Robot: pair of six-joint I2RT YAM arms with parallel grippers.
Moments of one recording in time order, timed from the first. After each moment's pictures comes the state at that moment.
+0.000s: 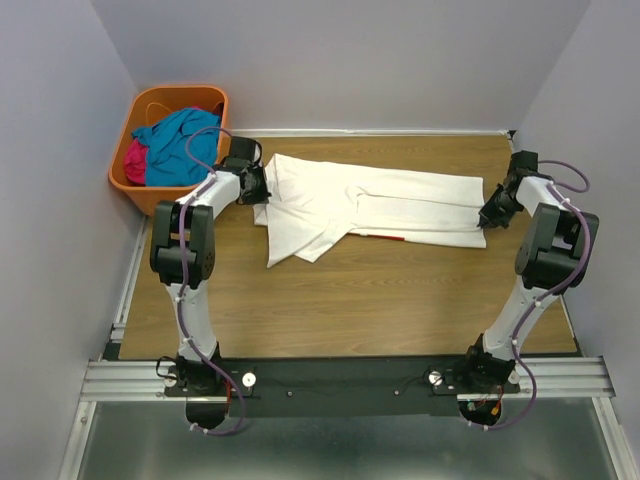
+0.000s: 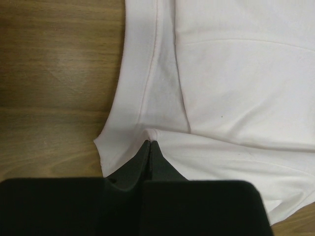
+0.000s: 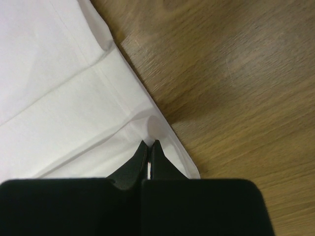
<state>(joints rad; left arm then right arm) -0.15 2.02 1.49 -0.40 0.10 -0.35 -0.28 1.97 1.42 -0.67 -0.02 0.43</state>
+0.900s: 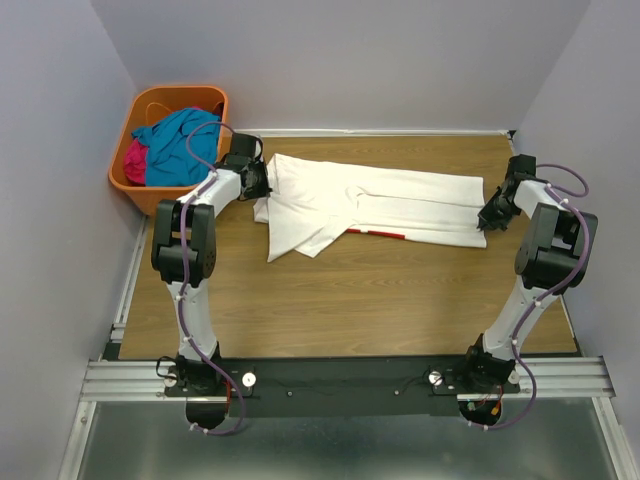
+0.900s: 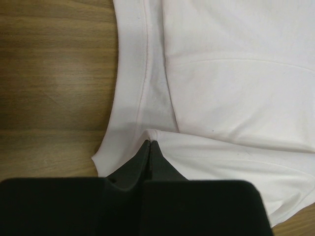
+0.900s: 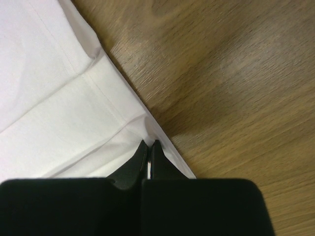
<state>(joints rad) -0.15 2.04 1.53 -0.36 0.10 -0.33 -0.28 1.97 1.37 -0.59 0.01 0.46</state>
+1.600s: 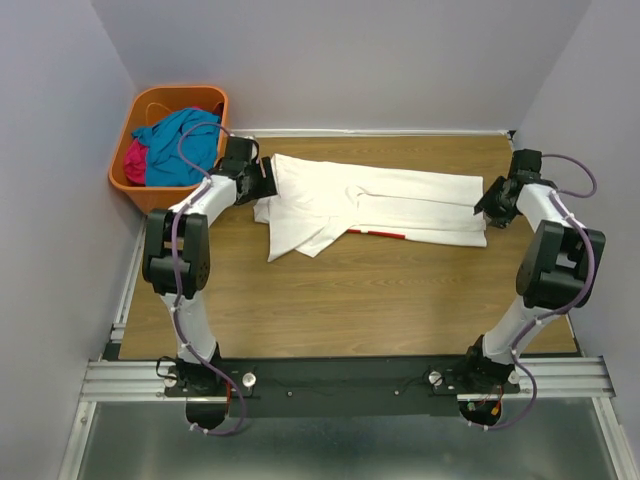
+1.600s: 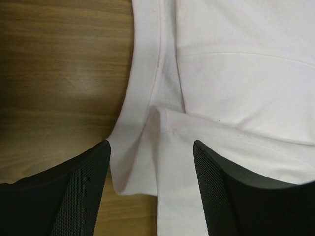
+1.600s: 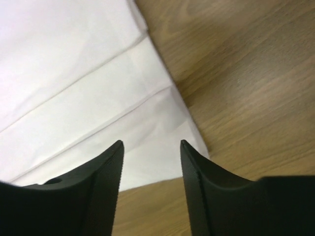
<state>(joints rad) -0.16 1.97 1.44 -0.32 0.06 -0.34 -0.26 1.83 1.31 -0.55 0.01 0.45</state>
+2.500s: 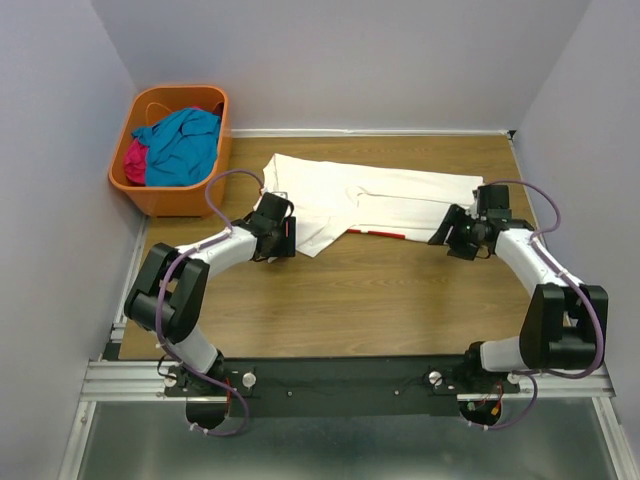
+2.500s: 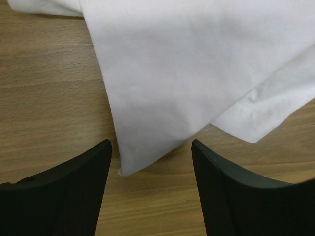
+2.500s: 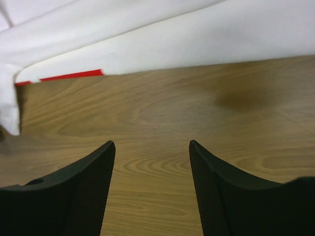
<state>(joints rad) -0.45 1.62 0.91 -0.27 -0.12 -0.37 -0.05 1.39 0.87 -0.49 -0.22 0.43</state>
